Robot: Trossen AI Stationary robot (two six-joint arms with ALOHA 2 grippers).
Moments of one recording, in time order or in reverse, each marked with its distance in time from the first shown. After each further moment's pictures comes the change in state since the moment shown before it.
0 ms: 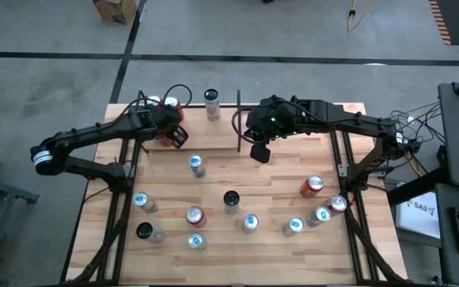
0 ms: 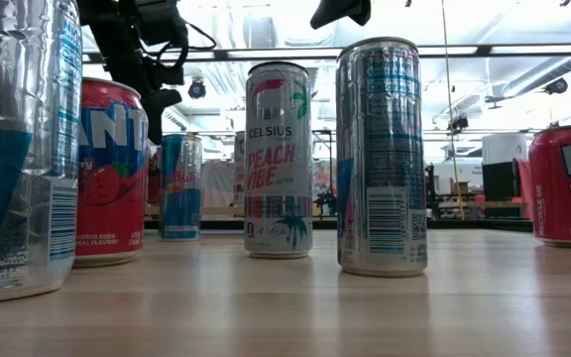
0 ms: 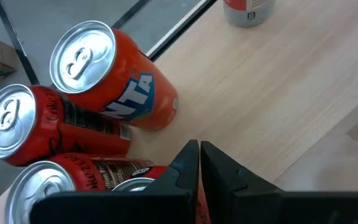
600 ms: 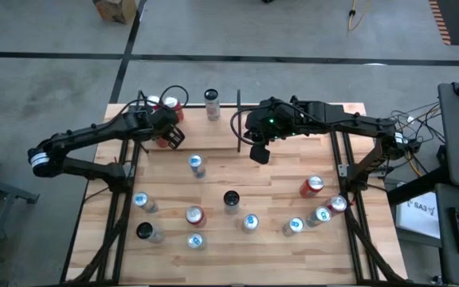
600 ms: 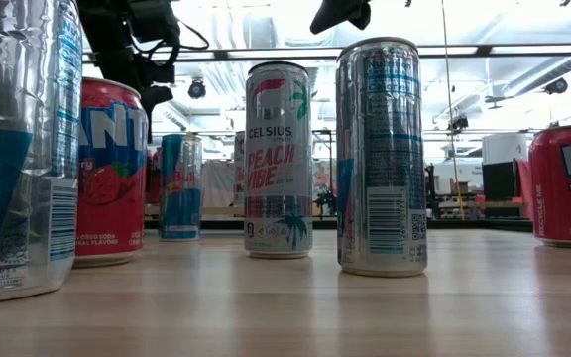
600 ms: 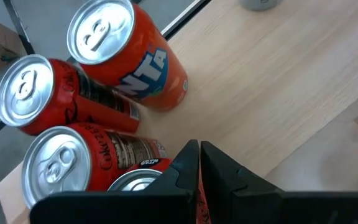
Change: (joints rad) left arm 0.000 -0.039 0.000 -0.084 -0.008 -0.049; right arm 0.000 0.000 -0.022 0.010 0.000 0.000
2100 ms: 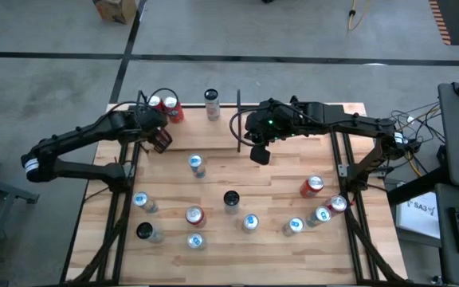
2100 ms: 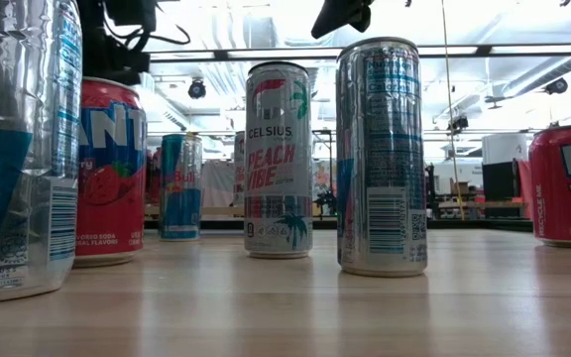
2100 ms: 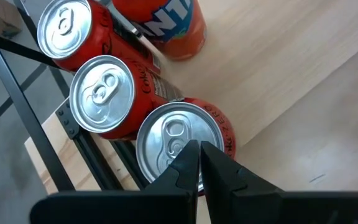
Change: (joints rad) left arm -0.005 -0.102 0.051 -0.273 0.018 -0.039; right arm 0.000 0.000 -0.016 -0.001 0.000 -0.013
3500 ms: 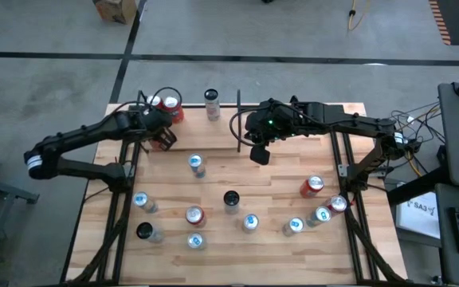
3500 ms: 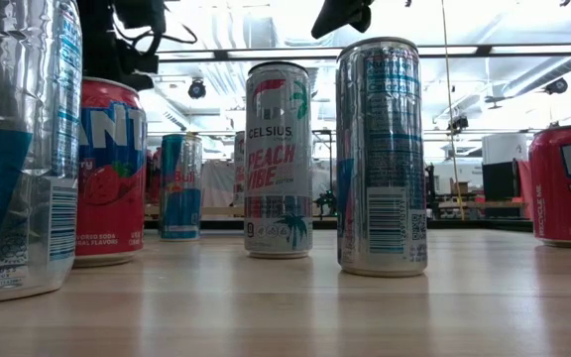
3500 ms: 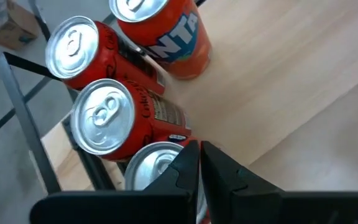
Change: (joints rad) left arm -0.024 0.047 0.004 0.063 -0.064 -0.039; right arm 0.000 0.000 0.000 0.000 0.000 0.013
